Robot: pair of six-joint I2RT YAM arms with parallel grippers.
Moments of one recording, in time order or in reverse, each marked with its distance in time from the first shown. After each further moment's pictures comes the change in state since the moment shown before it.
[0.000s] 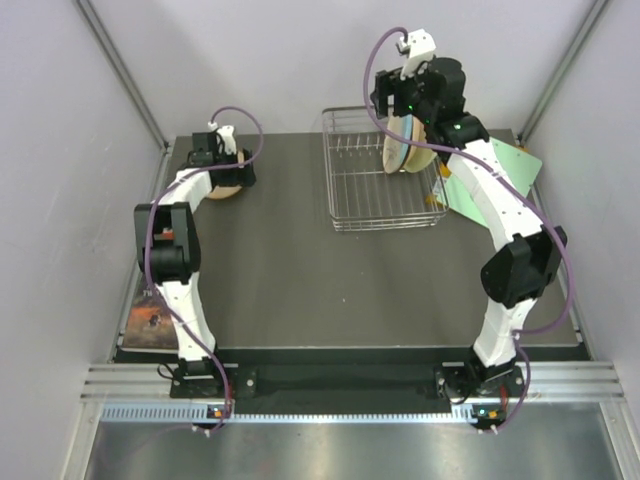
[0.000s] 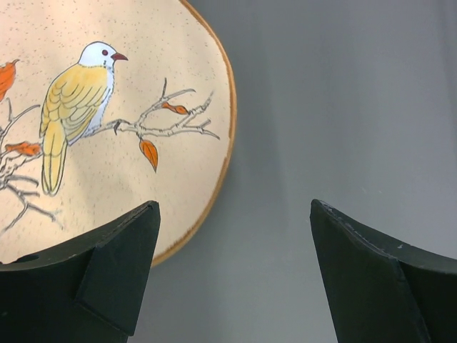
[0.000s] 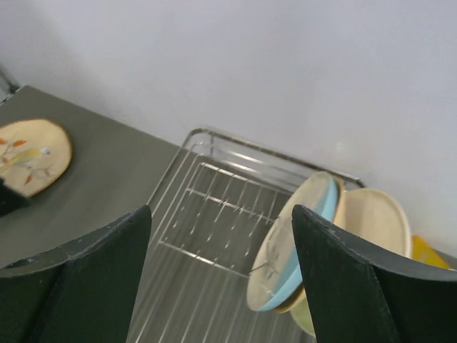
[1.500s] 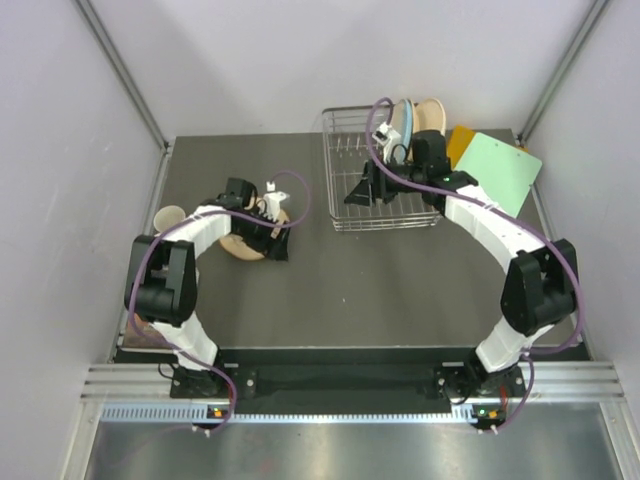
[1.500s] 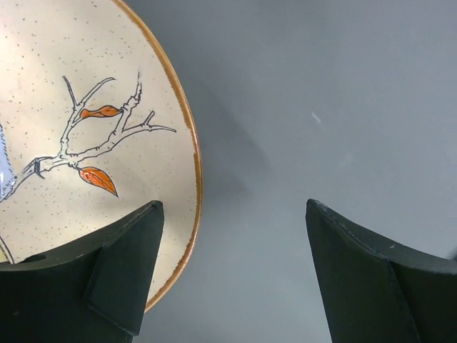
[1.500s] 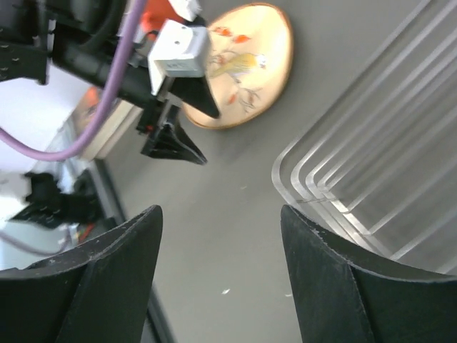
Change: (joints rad) left arm -0.211 -0.327 -0.473 -0.288 0.261 0.319; right arm 0.031 -0.208 -0.623 0.018 -0.671 0.287
